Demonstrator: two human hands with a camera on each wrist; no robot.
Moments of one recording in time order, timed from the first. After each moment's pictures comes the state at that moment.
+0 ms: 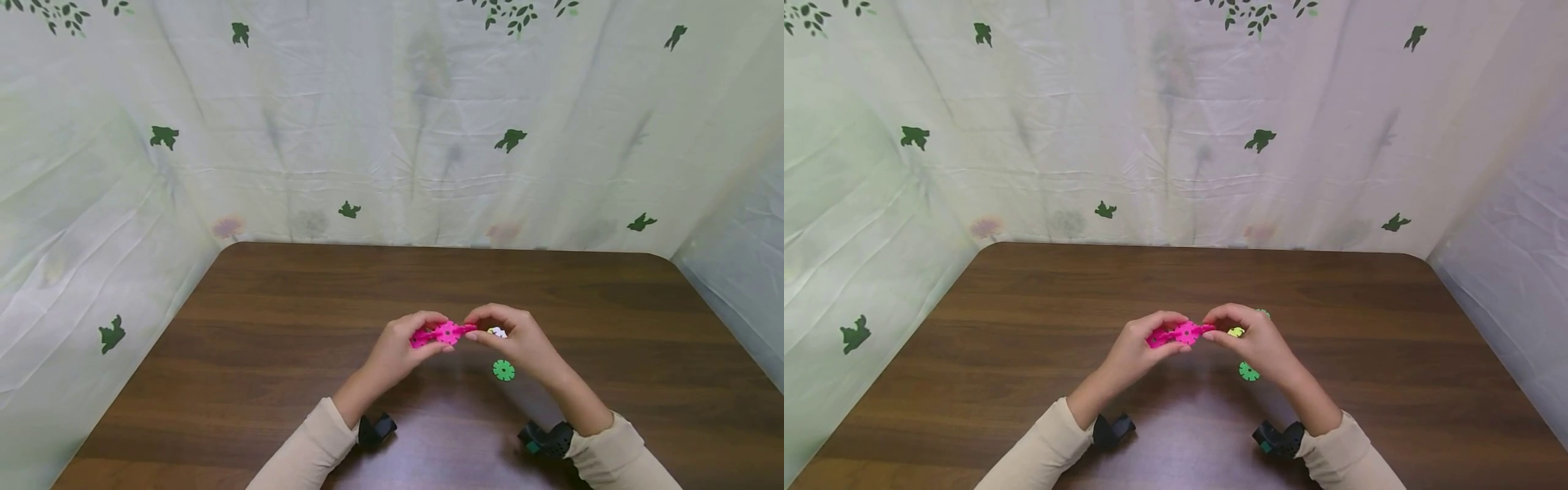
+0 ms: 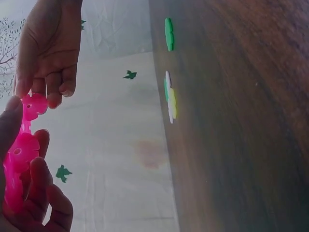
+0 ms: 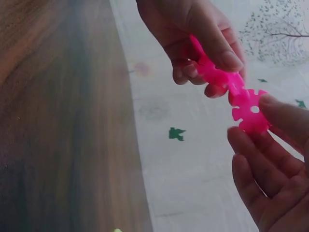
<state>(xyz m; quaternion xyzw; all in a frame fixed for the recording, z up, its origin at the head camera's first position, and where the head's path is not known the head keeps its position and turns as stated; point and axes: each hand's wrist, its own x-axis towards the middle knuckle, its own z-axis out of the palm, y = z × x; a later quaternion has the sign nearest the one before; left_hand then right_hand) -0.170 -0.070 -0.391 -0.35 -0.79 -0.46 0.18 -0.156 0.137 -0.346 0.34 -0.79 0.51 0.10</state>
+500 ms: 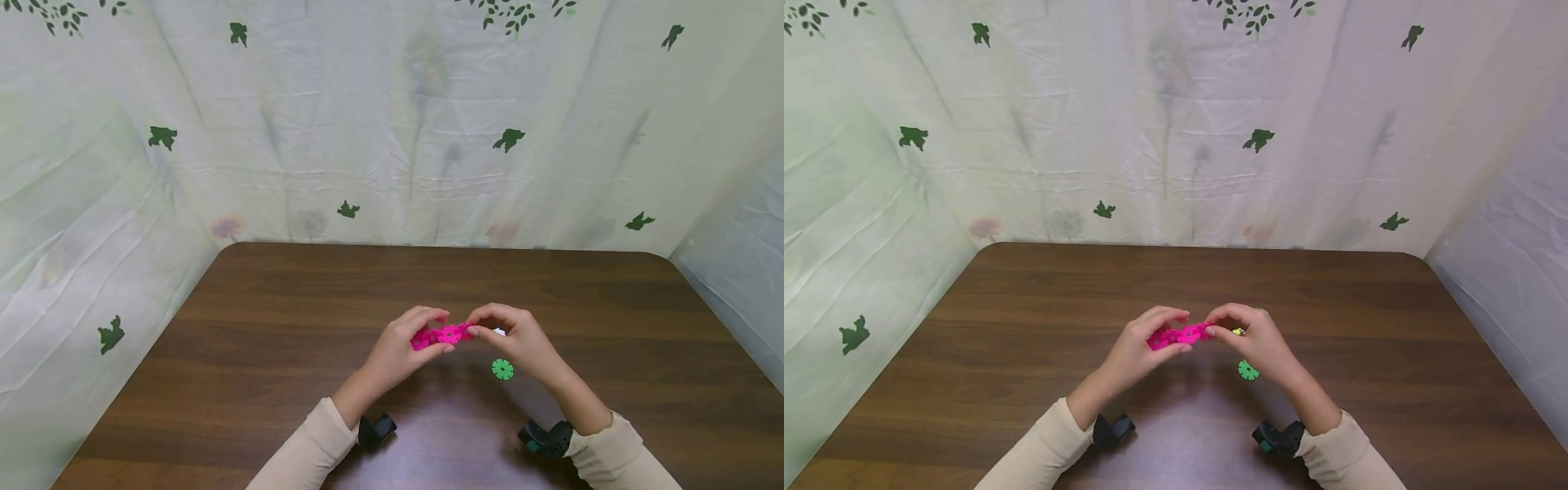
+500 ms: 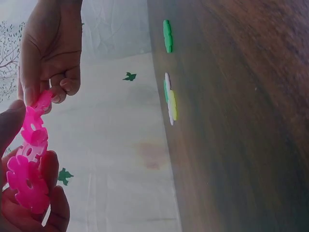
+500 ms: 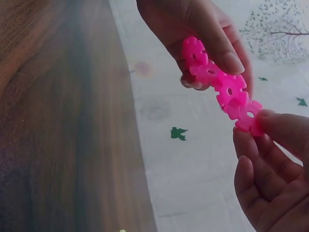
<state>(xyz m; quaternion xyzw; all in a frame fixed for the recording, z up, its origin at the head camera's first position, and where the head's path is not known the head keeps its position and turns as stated) -0.170 -0.069 -0.389 -0.37 -0.79 -0.44 0.19 -0.156 0.139 -0.348 0.33 -0.78 0.53 0.09</state>
